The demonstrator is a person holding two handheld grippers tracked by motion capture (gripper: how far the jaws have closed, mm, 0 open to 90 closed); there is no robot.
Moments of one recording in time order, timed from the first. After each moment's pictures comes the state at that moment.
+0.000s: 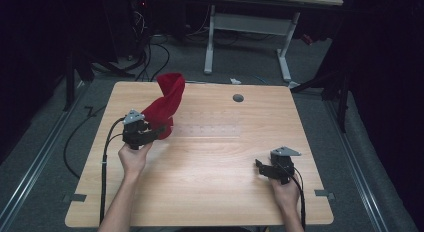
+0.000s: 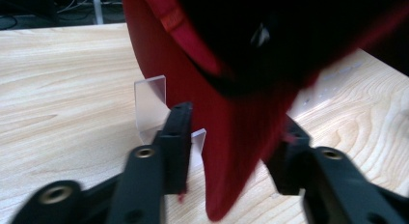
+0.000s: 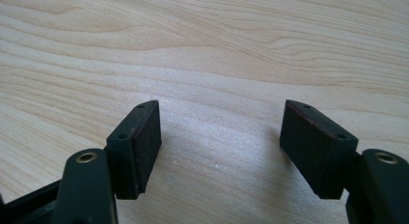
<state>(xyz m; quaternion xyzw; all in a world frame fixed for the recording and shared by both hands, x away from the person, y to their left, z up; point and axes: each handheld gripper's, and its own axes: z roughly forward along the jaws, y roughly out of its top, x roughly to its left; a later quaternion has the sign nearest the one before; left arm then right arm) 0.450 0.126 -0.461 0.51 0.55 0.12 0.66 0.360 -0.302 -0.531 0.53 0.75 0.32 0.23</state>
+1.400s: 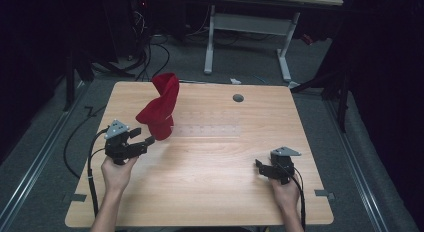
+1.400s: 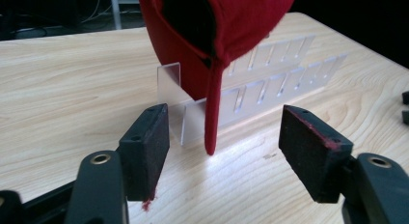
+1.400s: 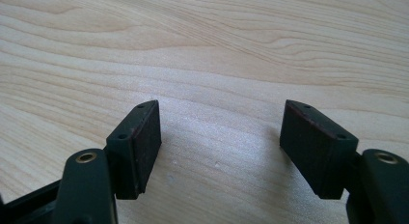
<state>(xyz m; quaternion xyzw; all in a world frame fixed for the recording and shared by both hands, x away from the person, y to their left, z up) 0.399 0.155 -0.448 0.50 0.54 0.15 0.66 0.360 -0.302 -0.531 0.54 0.75 0.32 0.23</state>
